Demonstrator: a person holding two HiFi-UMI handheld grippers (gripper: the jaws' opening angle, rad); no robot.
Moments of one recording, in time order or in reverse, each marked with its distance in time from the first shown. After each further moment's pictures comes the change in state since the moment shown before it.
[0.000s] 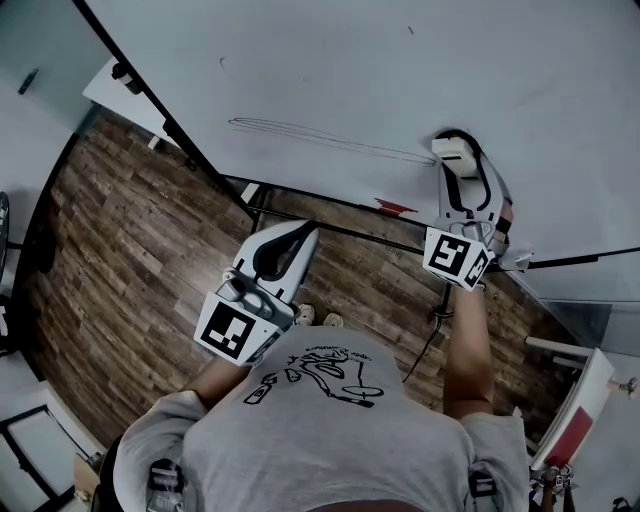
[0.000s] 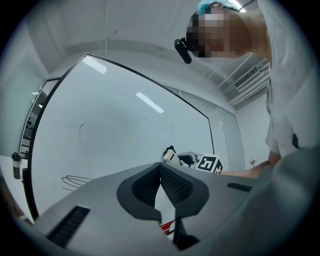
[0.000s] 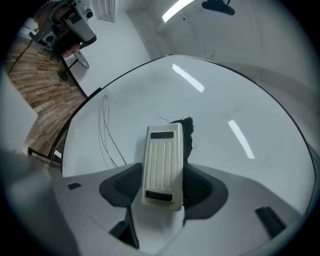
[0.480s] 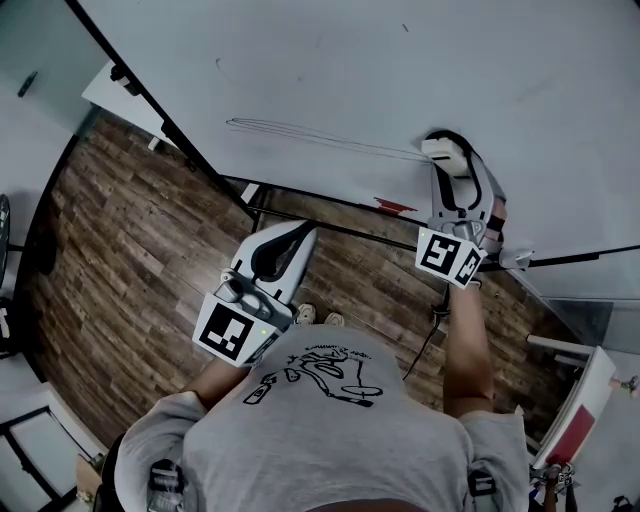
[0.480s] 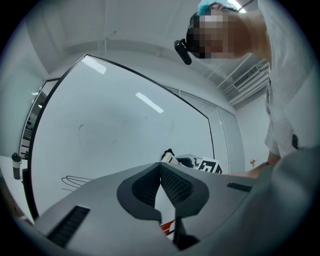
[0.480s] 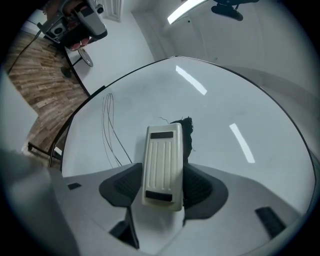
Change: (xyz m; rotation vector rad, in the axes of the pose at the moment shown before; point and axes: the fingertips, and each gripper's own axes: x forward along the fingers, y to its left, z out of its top) left arm -0.001 0.000 -0.002 0.007 0.004 0.004; right arm 0.002 0.014 -0.001 -0.037 -0.016 0.001
